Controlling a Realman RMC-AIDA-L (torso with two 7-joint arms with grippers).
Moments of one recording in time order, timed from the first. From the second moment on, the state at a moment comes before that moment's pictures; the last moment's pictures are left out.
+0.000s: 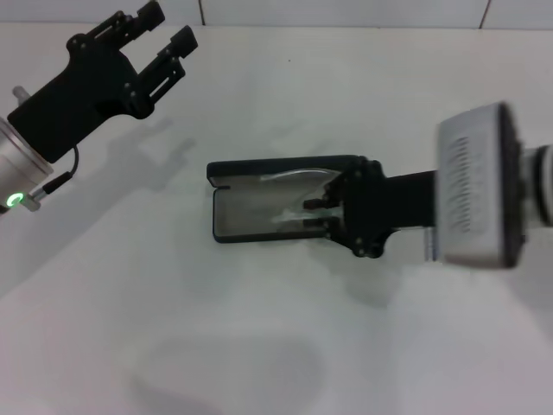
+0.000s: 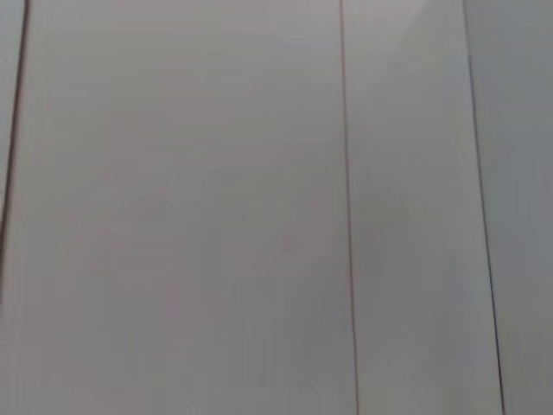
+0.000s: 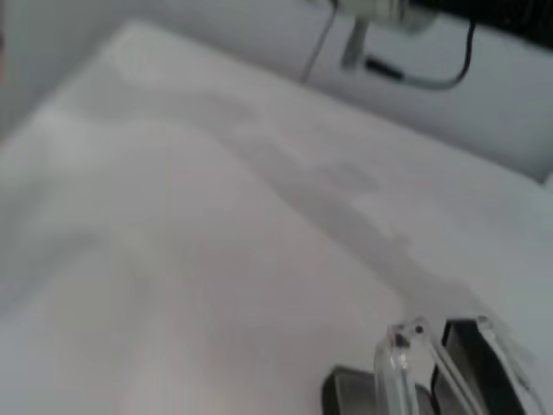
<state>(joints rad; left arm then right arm) -0.43 -2.09 0.83 0.43 1.22 1.52 -0.83 0.42 2.02 -1.74 -1.23 -1.83 -0.99 1.34</state>
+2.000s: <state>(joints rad) -0.45 -2.09 0.83 0.43 1.22 1.48 -0.86 0.41 2.03 -2.16 -1.18 -1.85 -0.39 1.34</state>
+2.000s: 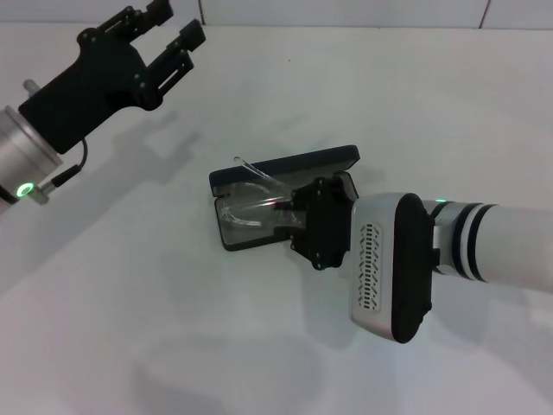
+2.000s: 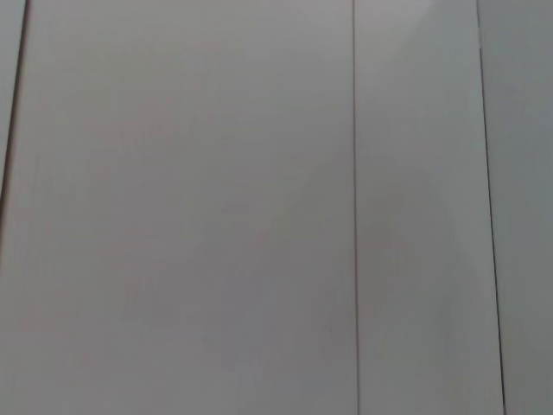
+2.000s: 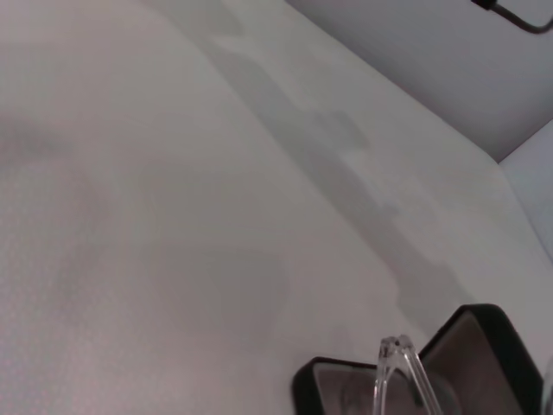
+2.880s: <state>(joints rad) -0.41 -2.09 0.83 0.44 1.22 1.48 -0.86 0.37 2.02 -1.65 -1.20 -1.67 -1.07 1.30</state>
